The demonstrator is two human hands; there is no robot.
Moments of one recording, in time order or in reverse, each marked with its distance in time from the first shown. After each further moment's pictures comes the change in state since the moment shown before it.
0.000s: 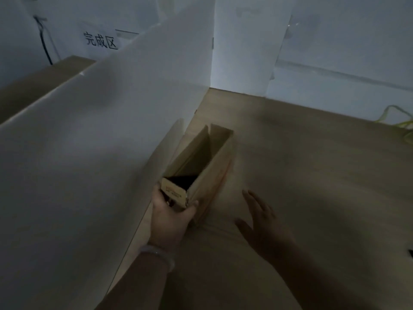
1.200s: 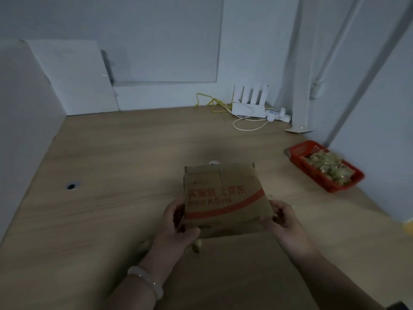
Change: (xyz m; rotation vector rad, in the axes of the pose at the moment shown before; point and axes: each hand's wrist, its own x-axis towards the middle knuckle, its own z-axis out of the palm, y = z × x) left_hand -0.386 0.080 0.127 -0.148 -0.979 -0.041; right_hand -0.493 0.123 -0.180 0.961 0.572 0.677
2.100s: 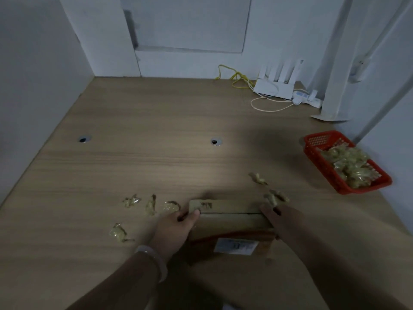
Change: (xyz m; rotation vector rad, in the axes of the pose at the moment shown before) left_hand -0.007 -0.049 0.122 0.477 0.334 -0.337; right_hand 0.079 0.067 -0.103 -0.838 -0.142 0.070
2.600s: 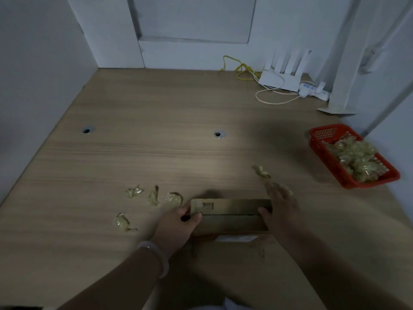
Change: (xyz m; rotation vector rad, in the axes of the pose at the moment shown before) left_hand -0.007 -0.014 0.008 0.127 0.036 0.129; right_hand -0.010 -0.005 0.015 -0.188 0.181 -0.322
